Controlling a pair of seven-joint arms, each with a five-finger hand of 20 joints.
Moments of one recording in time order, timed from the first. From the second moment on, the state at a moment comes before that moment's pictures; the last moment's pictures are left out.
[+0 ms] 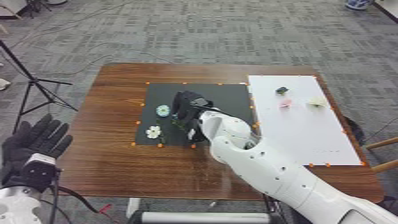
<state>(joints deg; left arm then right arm) 142.0 -47.5 -108.9 -128.5 0.1 26.6 24.6 -57.5 -72.2 34.0 -83.6 -117.6 -1.4 19.7</state>
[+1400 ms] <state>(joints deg) 146.9 -48.7 -111.3 -129.5 0.1 26.6 26.6 -83.9 -44.7 65.0 -97.8 -129.5 4.0 27.1</state>
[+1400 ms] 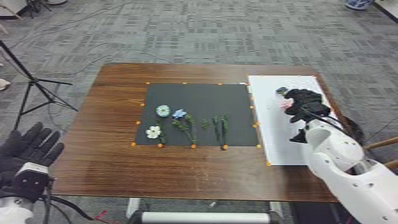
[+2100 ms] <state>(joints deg) 145.8 -47.8 -109.5 -129.4 1.7 26.6 25.3 -75.4 -45.5 55.2 -90.7 -127.7 9.5 28.1</state>
